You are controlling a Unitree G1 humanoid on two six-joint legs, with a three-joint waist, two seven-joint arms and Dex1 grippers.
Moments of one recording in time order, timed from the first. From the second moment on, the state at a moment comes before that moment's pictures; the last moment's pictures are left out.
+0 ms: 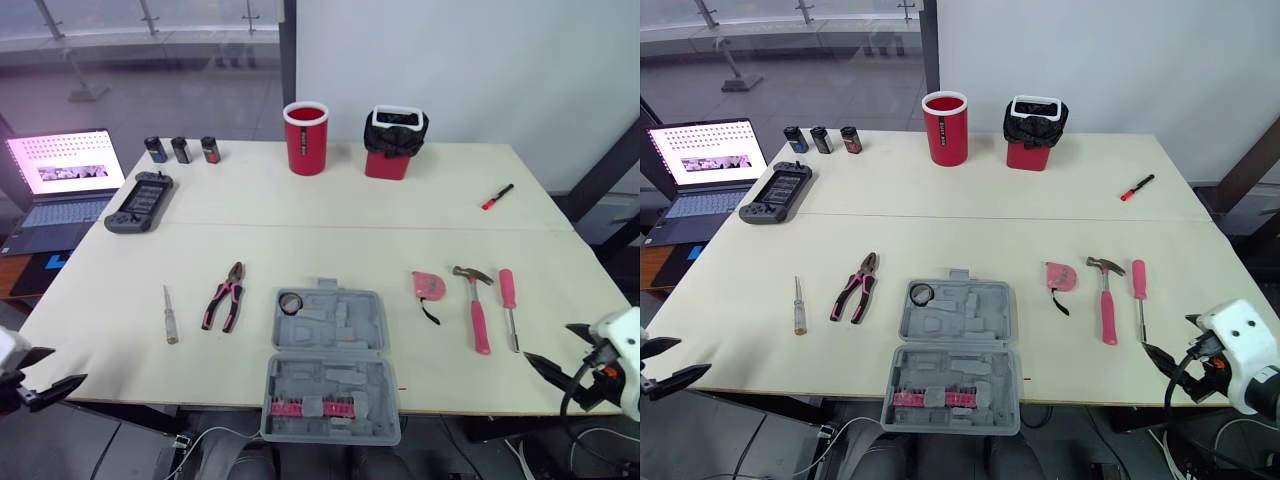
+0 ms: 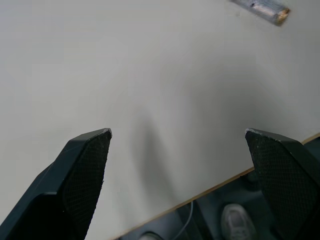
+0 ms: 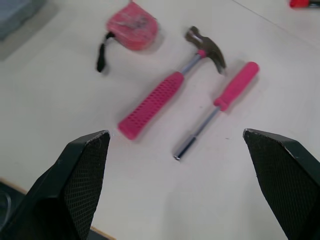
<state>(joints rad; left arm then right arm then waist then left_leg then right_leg) 0.14 0.97 0.49 0.52 -0.30 -0.01 -1.15 0.46 -0.76 -0.68 -0.57 0.38 0.62 0.79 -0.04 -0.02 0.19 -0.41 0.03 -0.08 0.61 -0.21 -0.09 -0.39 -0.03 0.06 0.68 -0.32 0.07</state>
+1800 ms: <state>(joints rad) 0.12 0.76 0.15 -0.33 -0.55 0.24 -1.15 -0.21 -0.09 -0.10 -0.10 0.03 0.74 -0.11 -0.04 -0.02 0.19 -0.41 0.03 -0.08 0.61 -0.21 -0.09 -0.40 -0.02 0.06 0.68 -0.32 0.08</state>
